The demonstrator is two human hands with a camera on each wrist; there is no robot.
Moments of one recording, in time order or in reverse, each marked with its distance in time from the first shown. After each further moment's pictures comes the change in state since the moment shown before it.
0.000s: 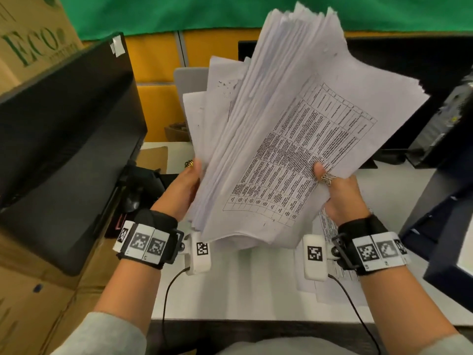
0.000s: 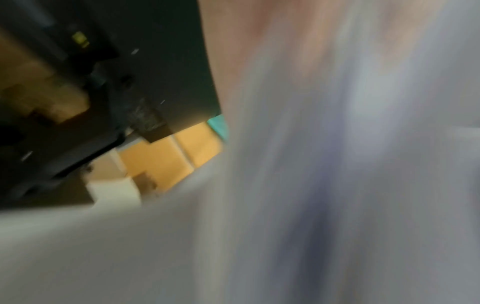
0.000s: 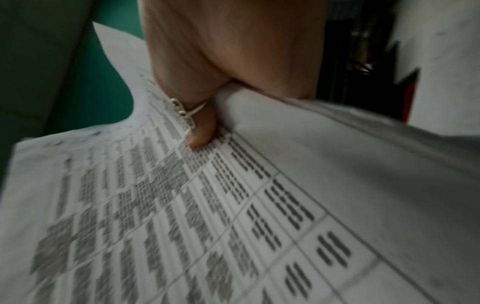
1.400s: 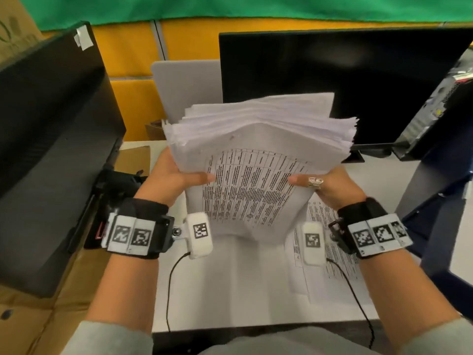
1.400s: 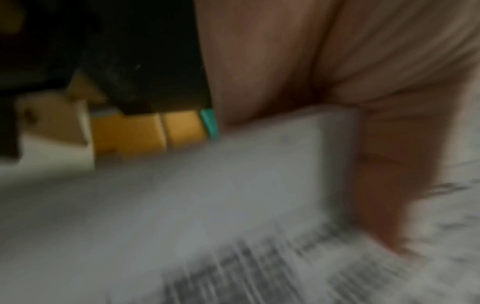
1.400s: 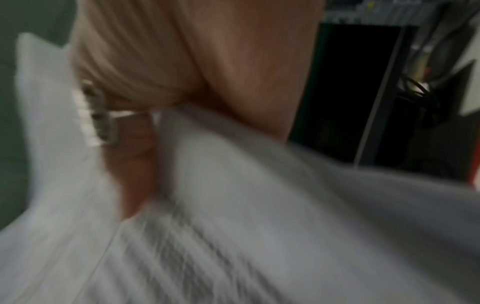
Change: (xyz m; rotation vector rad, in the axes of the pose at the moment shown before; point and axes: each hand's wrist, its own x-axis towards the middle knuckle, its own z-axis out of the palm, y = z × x) left_hand 0.034 0.015 -0.008 0.004 -0.127 0.218; right_hand 0.030 -0.014 -0.012 -0.341 -0.384 -0.056
